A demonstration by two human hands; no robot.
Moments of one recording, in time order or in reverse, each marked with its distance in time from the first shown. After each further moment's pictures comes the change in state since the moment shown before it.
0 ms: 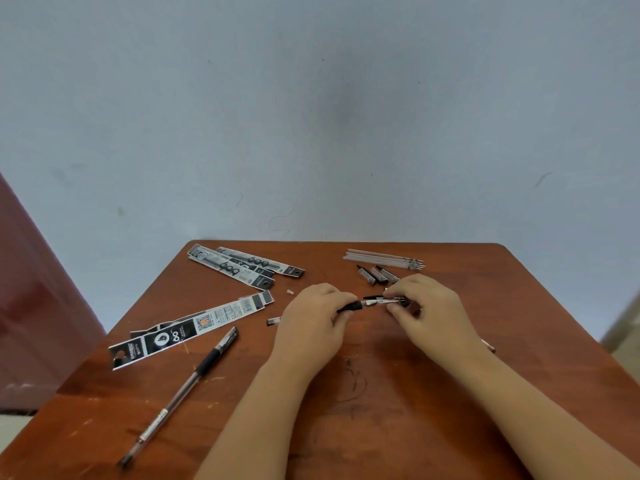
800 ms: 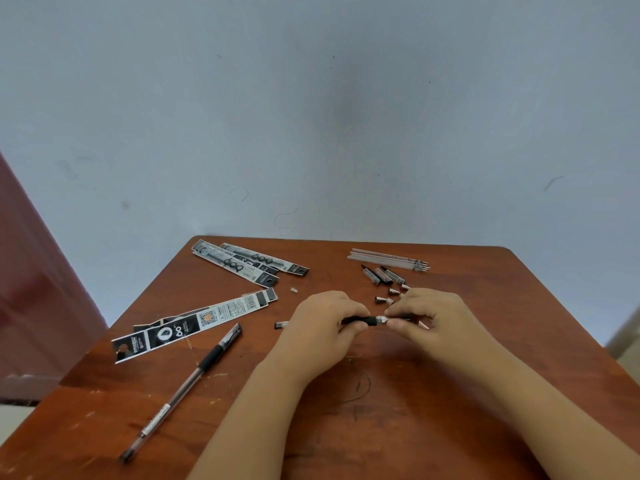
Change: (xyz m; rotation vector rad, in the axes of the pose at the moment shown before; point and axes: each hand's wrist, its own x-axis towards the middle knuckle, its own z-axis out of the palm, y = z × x) left_hand -0.003 0.003 -0.009 -0.131 -0.155 0.066; right_hand -0.002 0.001 -0.010 0.093 -0.217 -0.077
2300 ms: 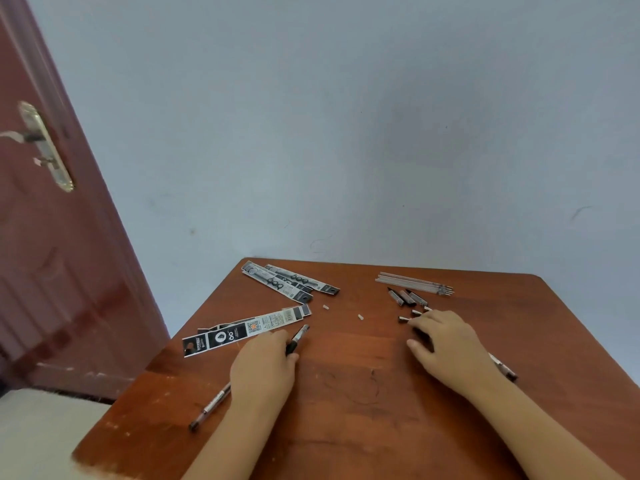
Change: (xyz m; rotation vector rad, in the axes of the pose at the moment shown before) left_hand -0.060 -0.013 -0.036 0.448 0.094 -0.699; right_hand -0.002 0.002 0.010 -0.382 -0.095 0.149
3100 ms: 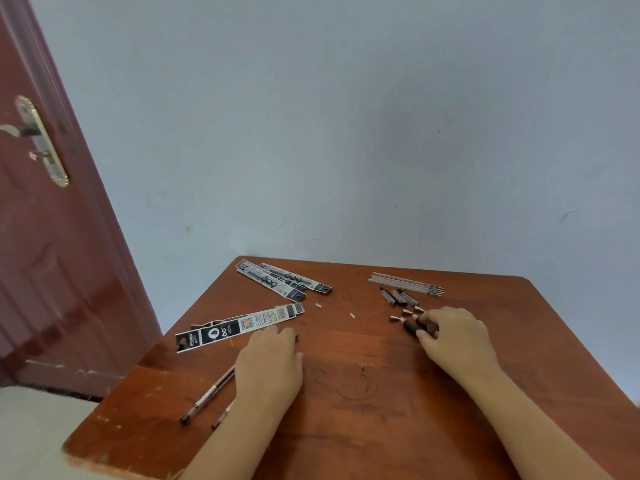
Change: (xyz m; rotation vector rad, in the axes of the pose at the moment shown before) left_hand -0.010 0.016 -0.002 0.108 -0.006 0.080; right_hand 0.002 0.008 -0.012 -0.035 0.073 0.187
